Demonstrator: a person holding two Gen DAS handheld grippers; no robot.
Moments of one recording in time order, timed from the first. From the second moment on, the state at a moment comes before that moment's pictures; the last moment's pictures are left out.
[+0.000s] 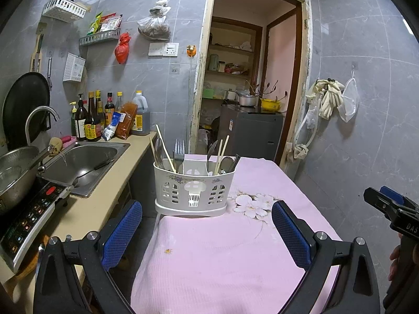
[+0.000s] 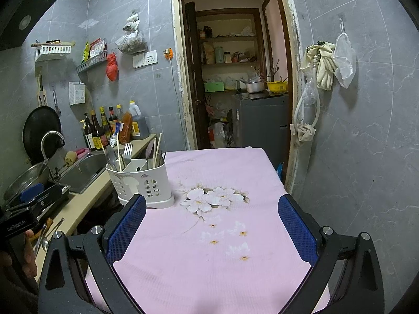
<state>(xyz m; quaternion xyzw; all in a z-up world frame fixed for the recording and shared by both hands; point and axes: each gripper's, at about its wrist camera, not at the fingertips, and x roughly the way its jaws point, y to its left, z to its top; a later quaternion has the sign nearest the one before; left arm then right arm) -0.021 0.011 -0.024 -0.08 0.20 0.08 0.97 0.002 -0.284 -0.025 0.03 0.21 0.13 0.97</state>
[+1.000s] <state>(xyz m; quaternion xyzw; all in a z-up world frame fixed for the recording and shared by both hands) -0.019 0.009 -0.025 -0.08 0.21 0.08 0.97 0.003 -0.285 -0.023 0.03 0.21 0.13 0.97</state>
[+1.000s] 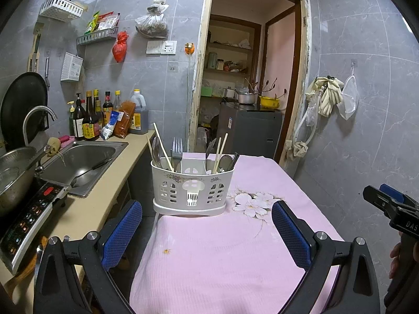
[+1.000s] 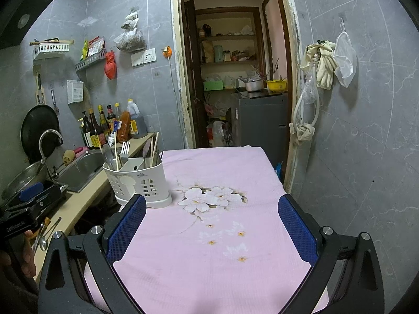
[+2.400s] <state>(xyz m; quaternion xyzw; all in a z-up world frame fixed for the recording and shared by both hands) -0.017 0.007 -0.023 -0.08 0.21 0.07 0.97 0.006 -0.291 -0.024 0.04 0.22 0.14 0.97</state>
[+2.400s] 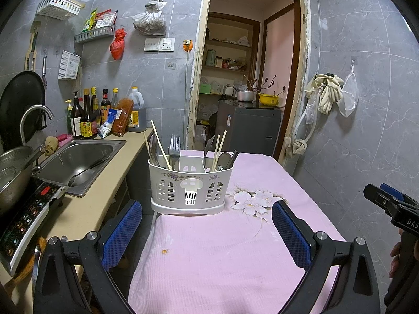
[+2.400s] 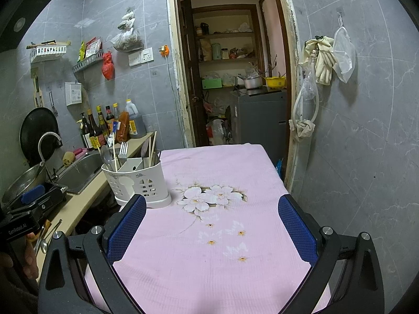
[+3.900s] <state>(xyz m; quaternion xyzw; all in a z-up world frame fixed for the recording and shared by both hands) -0.013 -0.001 -0.028 -0.05 0.22 0.07 0.97 0.009 -0.294 -0.022 0.04 0.22 0.14 0.97</state>
